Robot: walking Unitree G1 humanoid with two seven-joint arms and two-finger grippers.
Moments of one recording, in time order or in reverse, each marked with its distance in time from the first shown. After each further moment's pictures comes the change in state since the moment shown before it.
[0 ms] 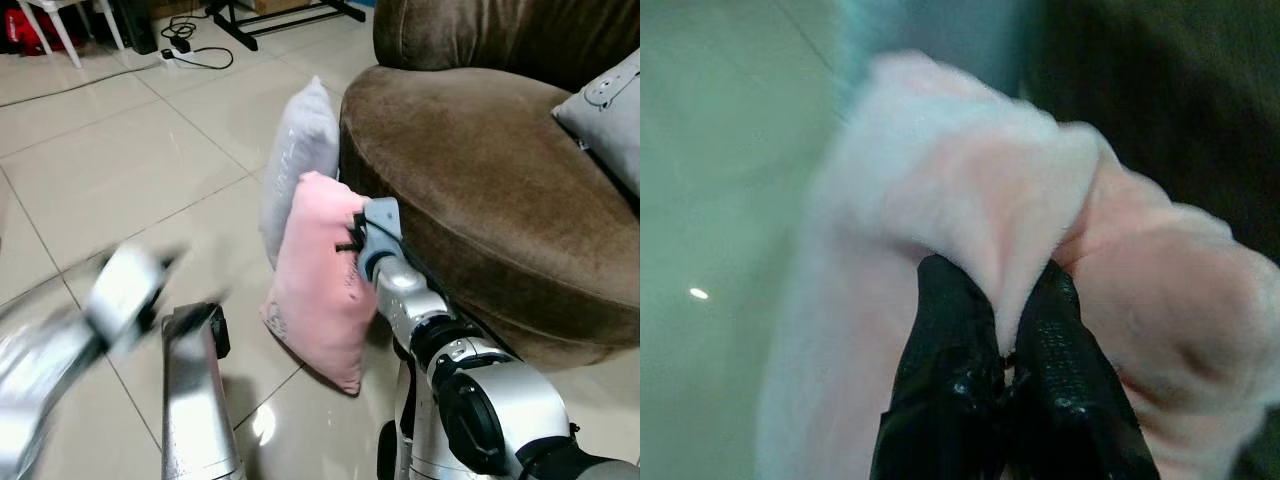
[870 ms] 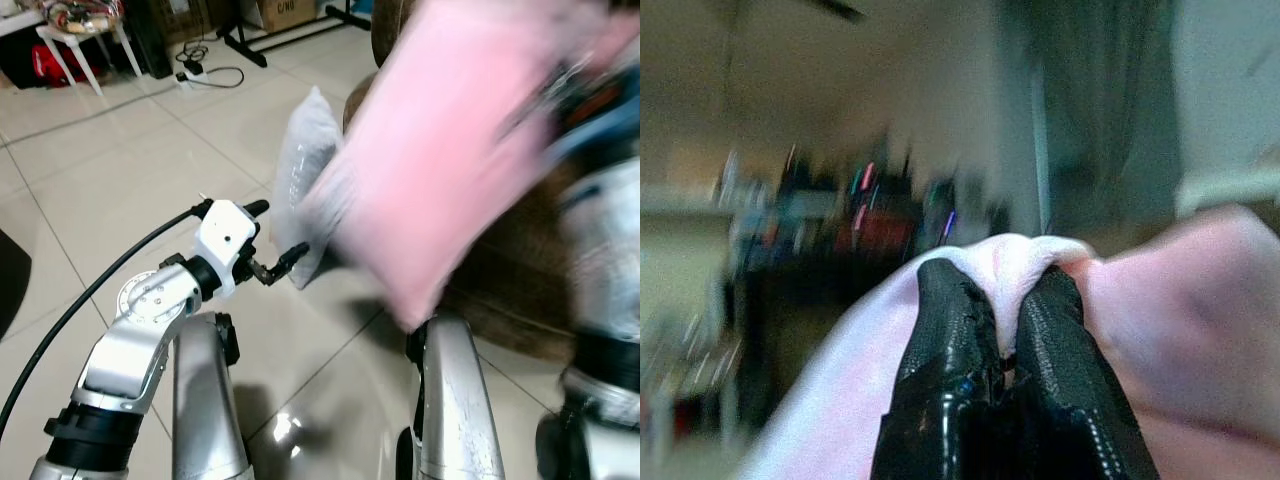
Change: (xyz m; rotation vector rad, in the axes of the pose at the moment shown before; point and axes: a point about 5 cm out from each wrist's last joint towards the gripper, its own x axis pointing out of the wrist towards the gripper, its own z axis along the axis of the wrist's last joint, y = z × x) left arm 0.070 -0.021 0.013 -0.044 -0.107 0.006; right arm -0.148 -0.111 0.208 -0.049 -0.891 -0.153
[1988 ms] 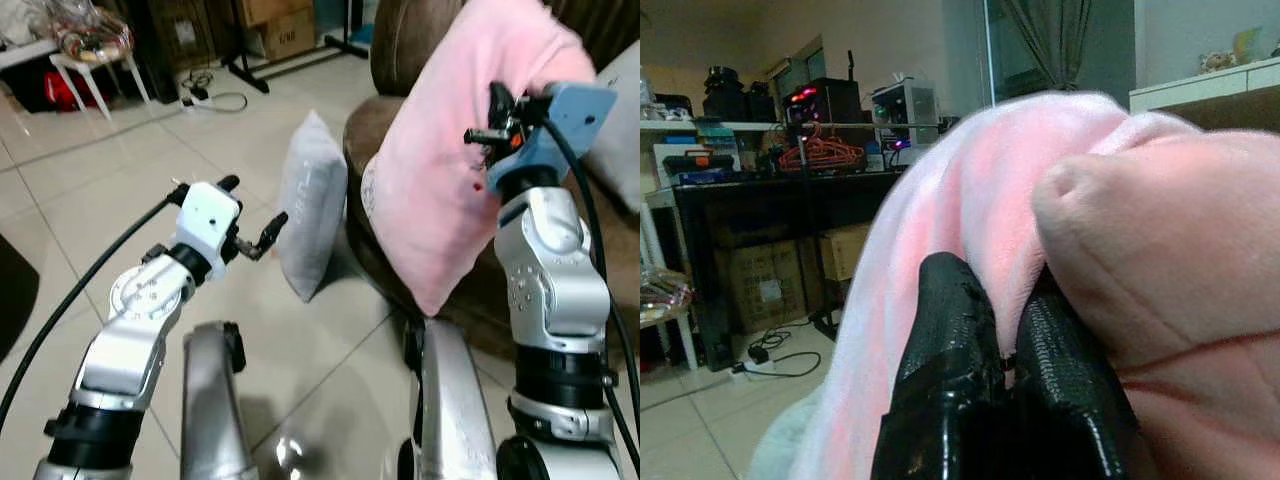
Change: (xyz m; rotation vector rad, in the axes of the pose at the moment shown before) left arm -0.001 0.015 0.009 0.036 -0.034 0.211; right arm -0.028 0.044 -0.075 -0.016 0.316 -0.121
